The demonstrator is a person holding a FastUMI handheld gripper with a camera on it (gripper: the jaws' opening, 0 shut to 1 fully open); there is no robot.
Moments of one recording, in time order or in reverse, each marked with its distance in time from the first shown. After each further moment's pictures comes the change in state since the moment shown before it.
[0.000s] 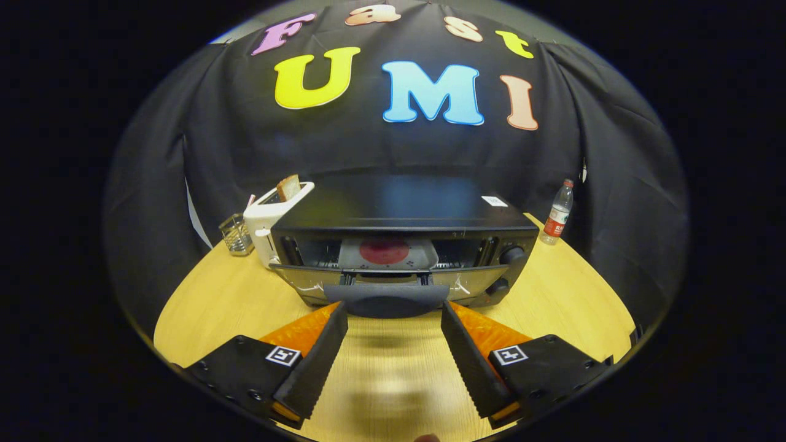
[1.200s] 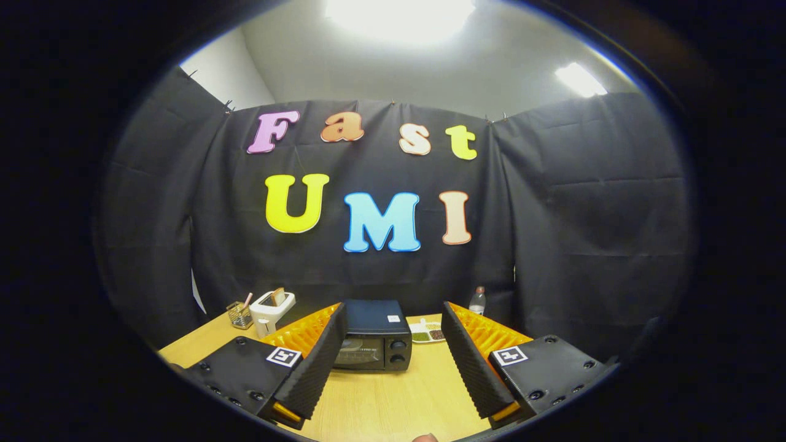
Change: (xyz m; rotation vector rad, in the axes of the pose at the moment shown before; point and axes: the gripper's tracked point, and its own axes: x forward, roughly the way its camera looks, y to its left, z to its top) arm -0.261 -0.117 0.122 -0.001 -0.549 -0.126
